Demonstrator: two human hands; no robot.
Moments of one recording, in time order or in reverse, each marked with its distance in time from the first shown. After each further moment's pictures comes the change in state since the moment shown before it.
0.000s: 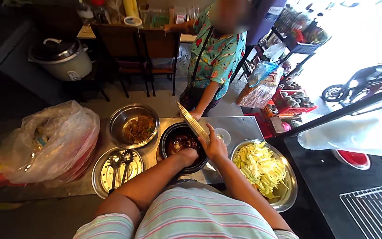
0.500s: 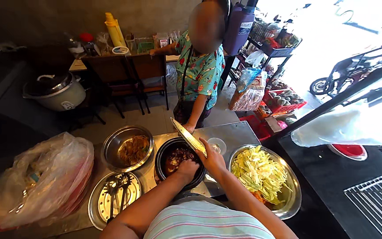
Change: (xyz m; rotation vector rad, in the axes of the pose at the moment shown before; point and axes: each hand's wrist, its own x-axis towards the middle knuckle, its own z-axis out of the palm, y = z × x) left_hand 0.006 0.019 -0.004 0.067 0.101 -0.098; right_hand -0.001 0.018 -0.003 0.097 0.013 -0.073
